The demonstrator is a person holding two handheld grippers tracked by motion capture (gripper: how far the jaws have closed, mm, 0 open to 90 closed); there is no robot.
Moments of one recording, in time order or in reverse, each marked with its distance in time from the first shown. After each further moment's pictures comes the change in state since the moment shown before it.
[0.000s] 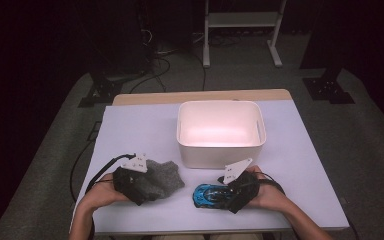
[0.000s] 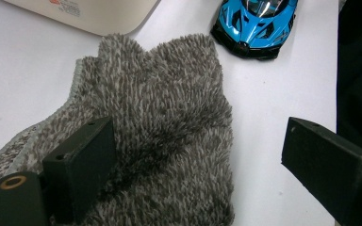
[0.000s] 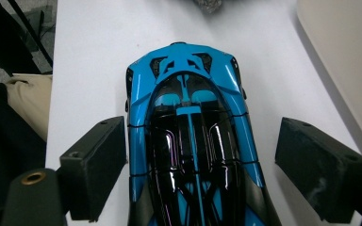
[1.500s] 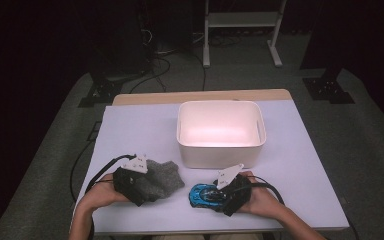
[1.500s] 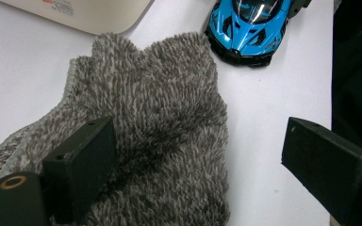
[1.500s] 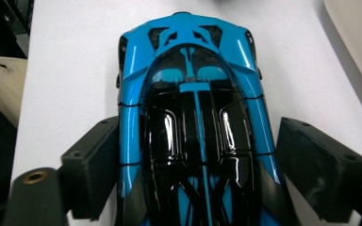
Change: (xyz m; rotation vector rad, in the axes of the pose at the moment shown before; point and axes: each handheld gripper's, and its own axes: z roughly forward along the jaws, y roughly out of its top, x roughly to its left) left arm -0.001 0.000 0.000 0.007 -0.011 0.004; right arm 0.004 0.000 0.021 0.036 -0.015 -0.058
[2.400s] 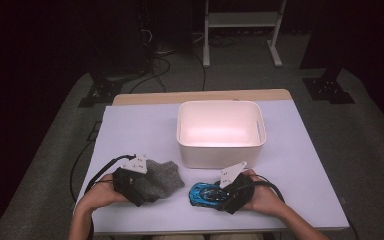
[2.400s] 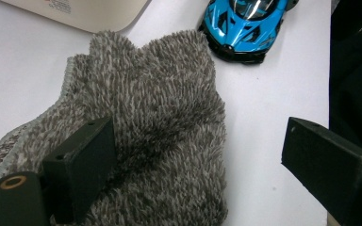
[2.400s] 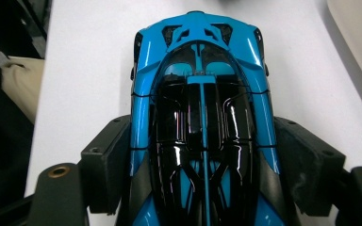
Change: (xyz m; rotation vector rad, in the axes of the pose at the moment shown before) left arm 0.000 -0.001 0.000 0.005 -0.009 0.001; right arm -0.004 -0.003 -0.006 -0.008 0.032 0.007
